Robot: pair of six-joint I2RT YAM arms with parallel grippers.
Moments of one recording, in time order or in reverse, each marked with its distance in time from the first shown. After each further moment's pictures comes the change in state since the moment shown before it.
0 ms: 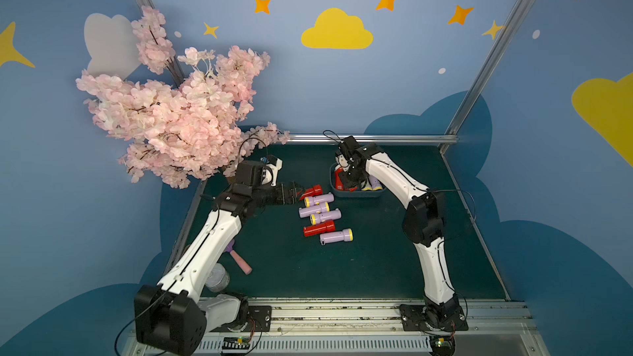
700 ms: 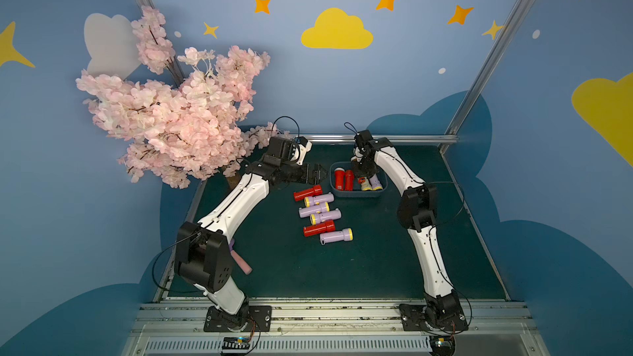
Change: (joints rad) left arm -0.086 0.372 0.333 0.015 0.053 0.081; right arm -0.142 0.251 0.276 -0.029 -0.086 0.139
